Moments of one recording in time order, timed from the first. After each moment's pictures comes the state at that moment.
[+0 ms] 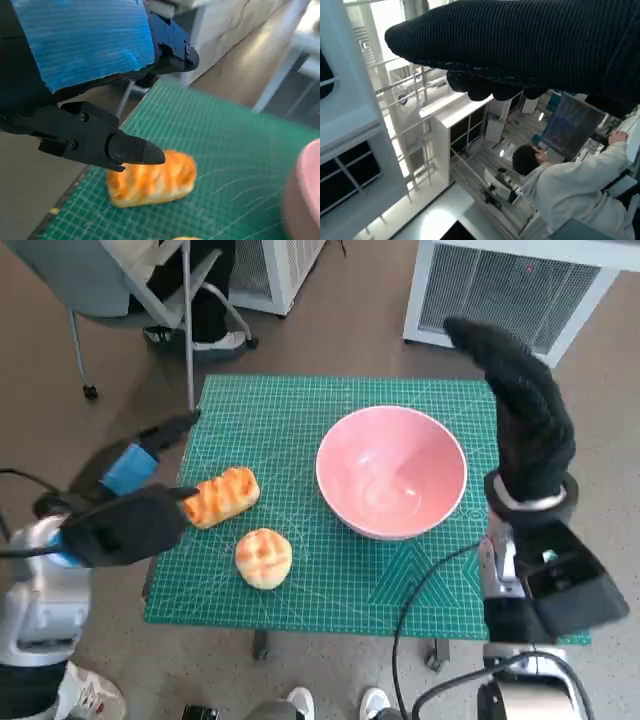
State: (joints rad) left arm -0.40 0.73 -0.12 -0.13 0.43 0.44 -0.48; right arm -0.70 -0.15 -0.10 0.45 0.15 -0.94 0.27
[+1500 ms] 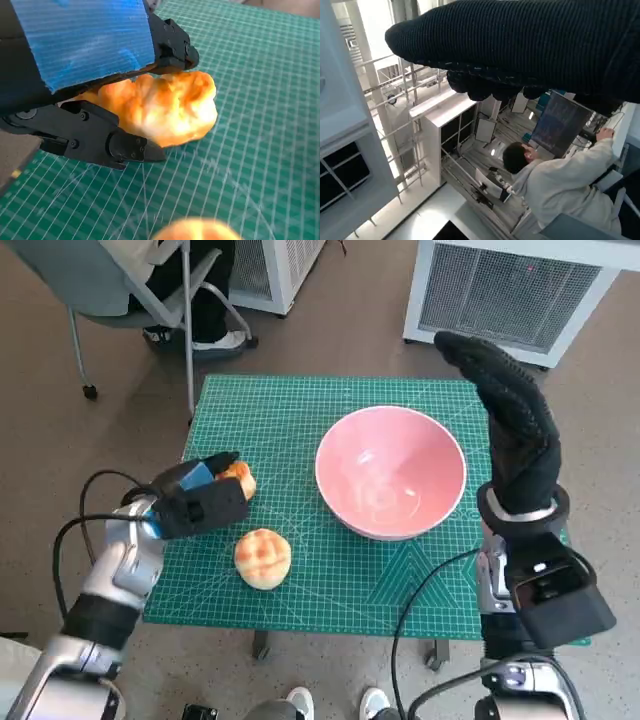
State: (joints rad) left arm -0.64 0.53 -0.29 0.60 0.46 0.22 -0.34; right arm -0.66 -0.14 -0.08 0.41 0.09 -0.90 0.22
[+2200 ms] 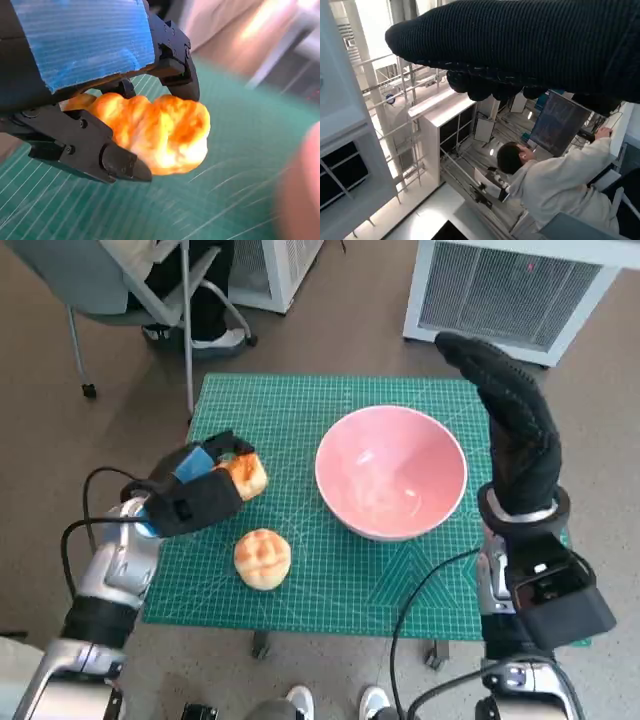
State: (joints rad) left arm -0.58 0.52 -0.16 0.33 0.38 0.12 -0.28; right arm -0.66 -0.14 -0.08 0.41 0.09 -0.90 0.22
